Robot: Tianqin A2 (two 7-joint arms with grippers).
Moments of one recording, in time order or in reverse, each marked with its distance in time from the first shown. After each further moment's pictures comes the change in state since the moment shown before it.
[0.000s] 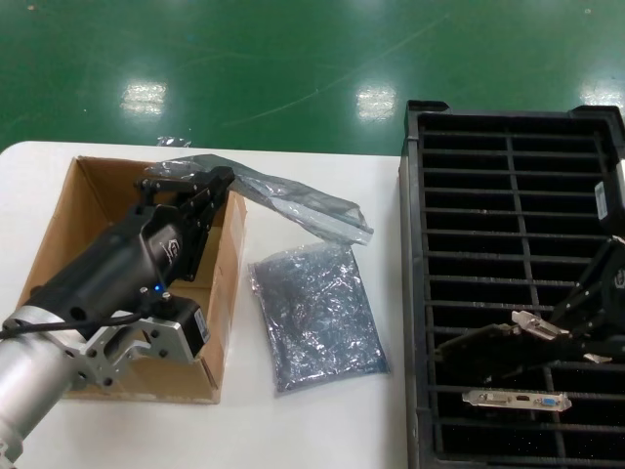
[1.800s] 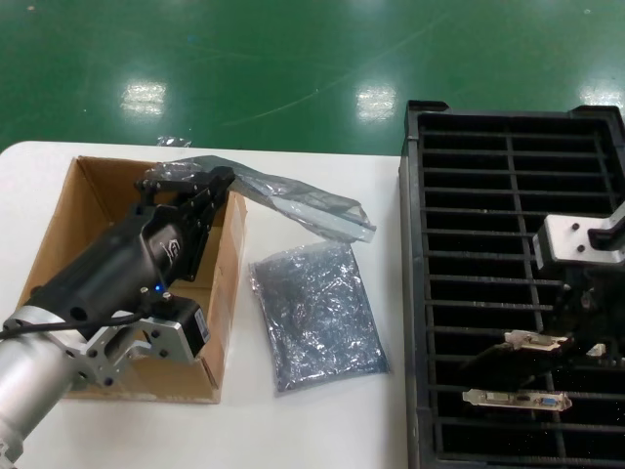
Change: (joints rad) left arm 0.000 0.000 0.000 0.000 0.000 0.000 0.000; right arm -0.062 -0.157 -0.046 -0.077 -0.265 0.000 -0.066
